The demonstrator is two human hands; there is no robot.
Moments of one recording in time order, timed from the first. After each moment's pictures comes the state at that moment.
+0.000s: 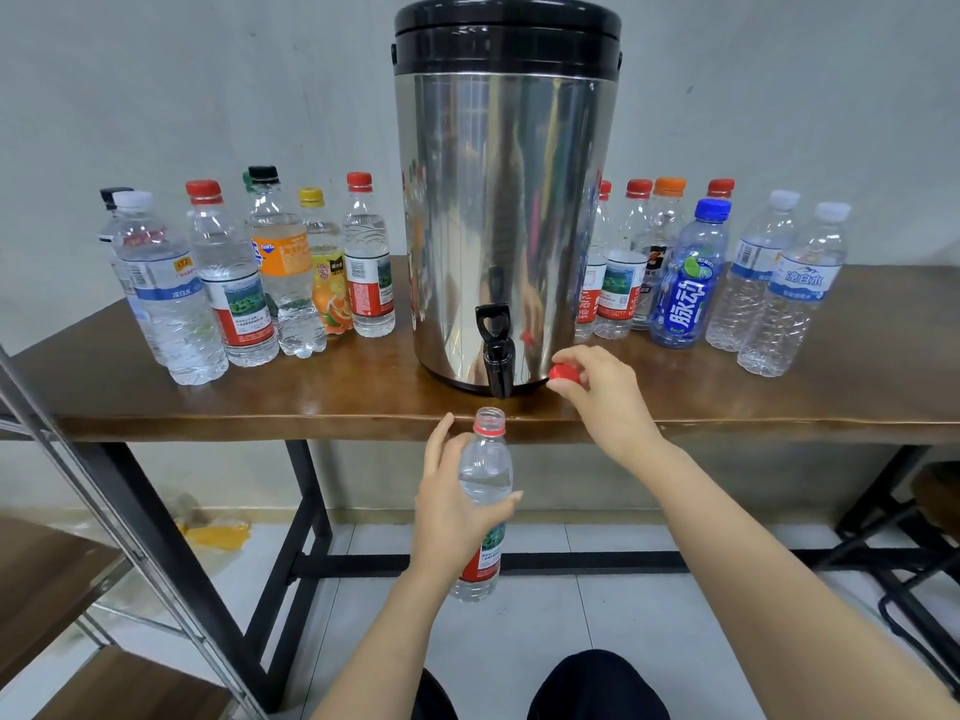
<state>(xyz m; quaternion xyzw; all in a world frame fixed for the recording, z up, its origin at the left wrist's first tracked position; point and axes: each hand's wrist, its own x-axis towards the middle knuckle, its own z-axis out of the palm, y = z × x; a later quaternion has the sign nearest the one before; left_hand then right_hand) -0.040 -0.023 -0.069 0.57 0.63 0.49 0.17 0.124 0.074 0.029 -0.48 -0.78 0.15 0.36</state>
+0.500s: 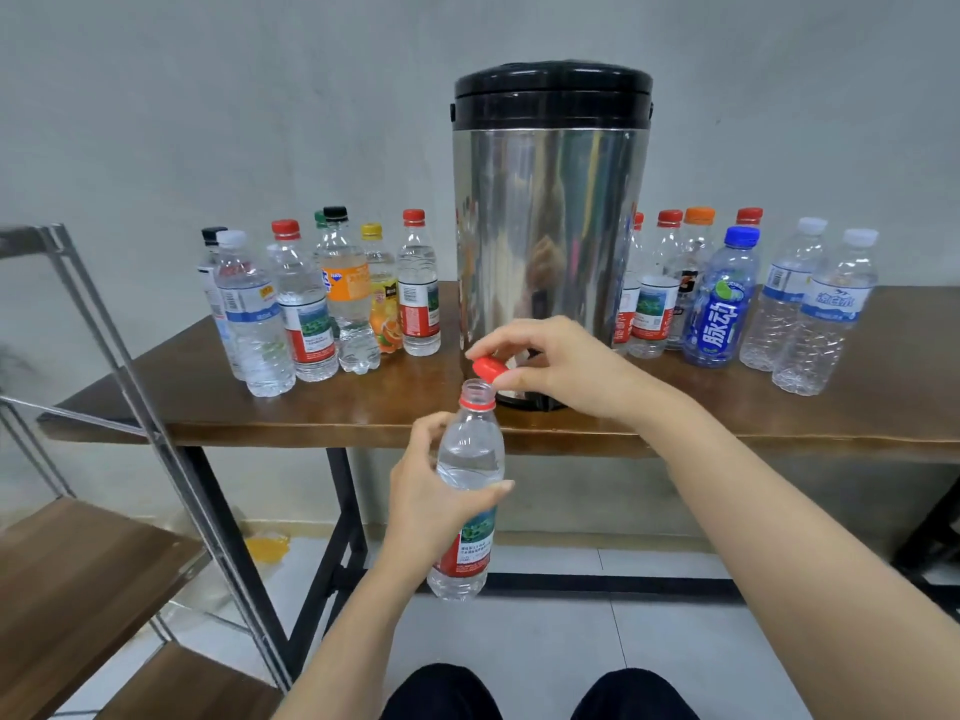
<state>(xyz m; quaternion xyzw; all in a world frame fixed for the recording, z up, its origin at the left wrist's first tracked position) -0.093 -0.082 -0.007 0.51 0.60 0.57 0.22 0.061 0.003 0.129 -0.23 -0.90 0.26 0.27</state>
